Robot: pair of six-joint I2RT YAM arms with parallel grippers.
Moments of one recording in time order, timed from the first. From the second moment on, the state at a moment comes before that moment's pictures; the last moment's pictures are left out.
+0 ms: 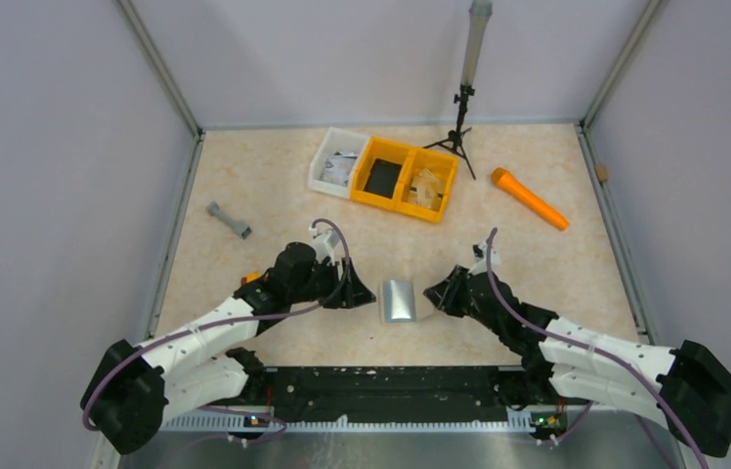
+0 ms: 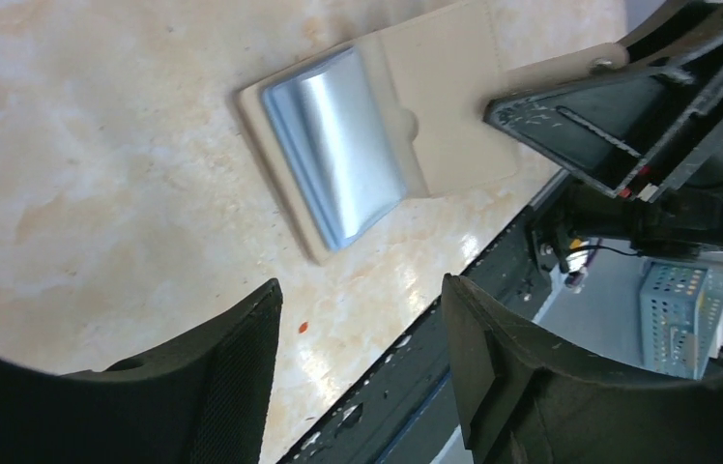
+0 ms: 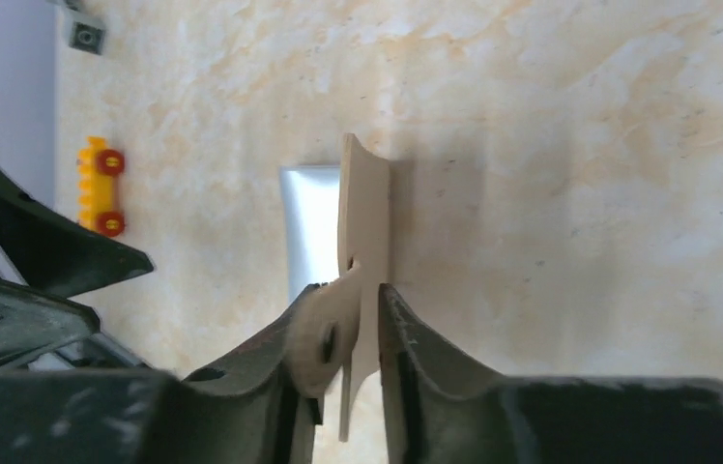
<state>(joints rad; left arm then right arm) -0.67 1.01 0.46 -0.01 0.38 -0.73 0.88 0.87 0.26 0.12 0.23 0.99</state>
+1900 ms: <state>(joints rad) -0.56 0.95 0.30 0.73 0.63 -1.17 0.83 0.66 0.50 0.18 -0.02 1.12</state>
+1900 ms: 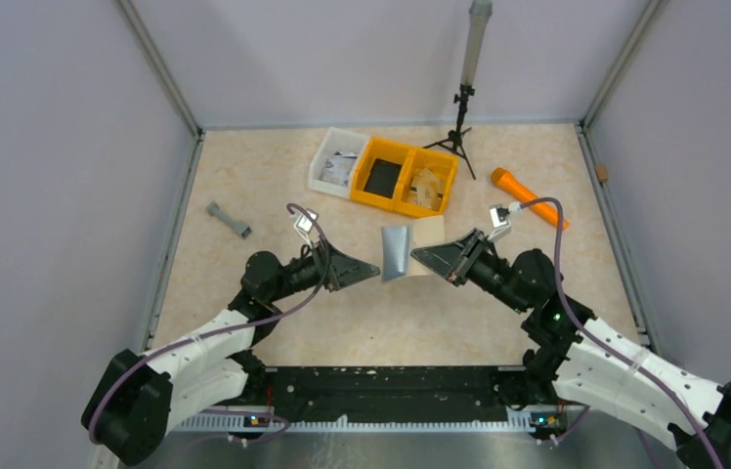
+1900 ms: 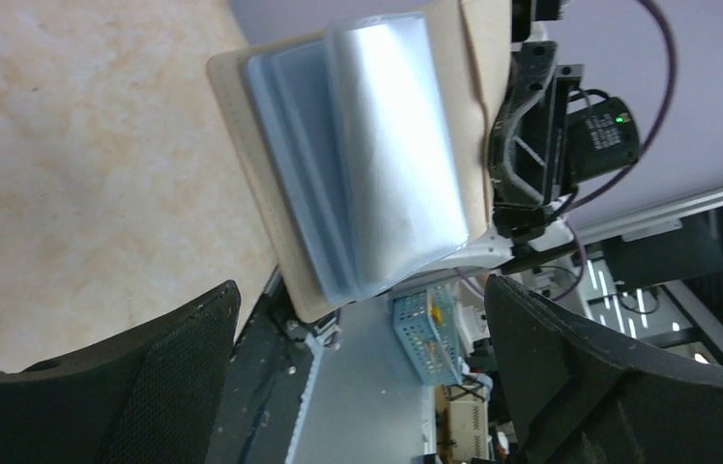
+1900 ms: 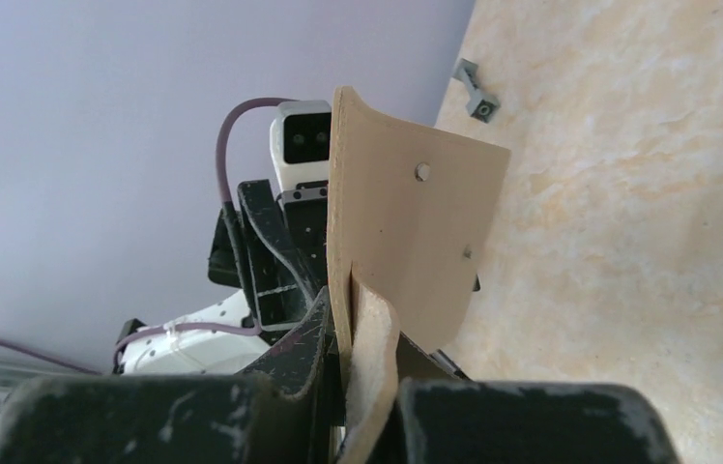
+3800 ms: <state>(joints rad) -0.54 0.93 0.27 0.98 0.74 -1.31 0.83 0.78 0.50 0.24 -0.12 1.15</state>
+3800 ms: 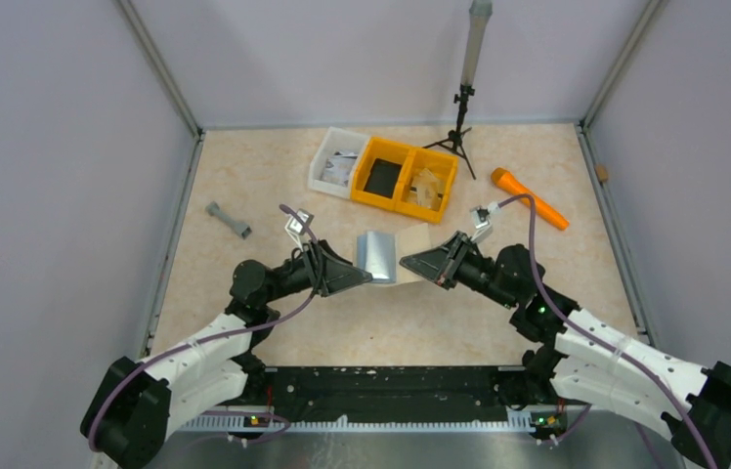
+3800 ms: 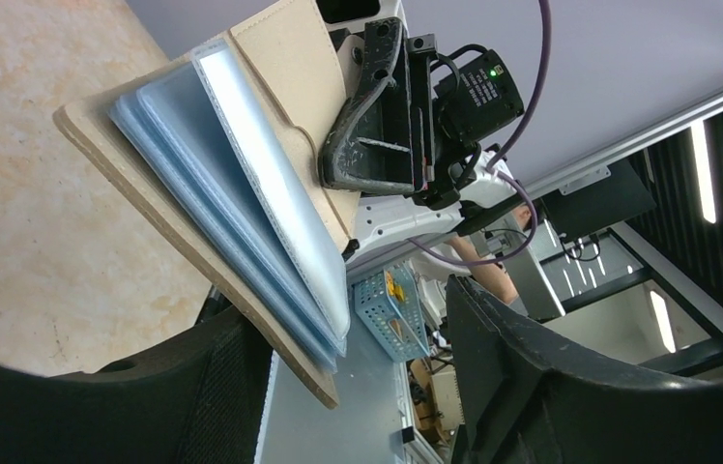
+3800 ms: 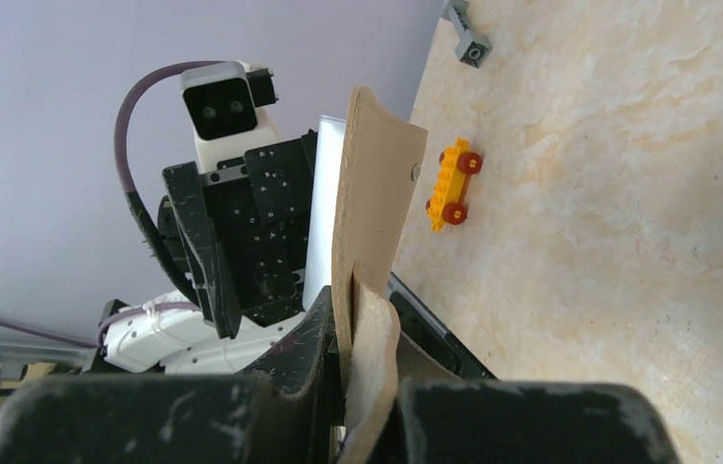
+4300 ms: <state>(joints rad) -0.54 0.89 0.25 0.91 0.73 -1.28 0.83 0.77 0.47 0.23 -0.13 1.13</state>
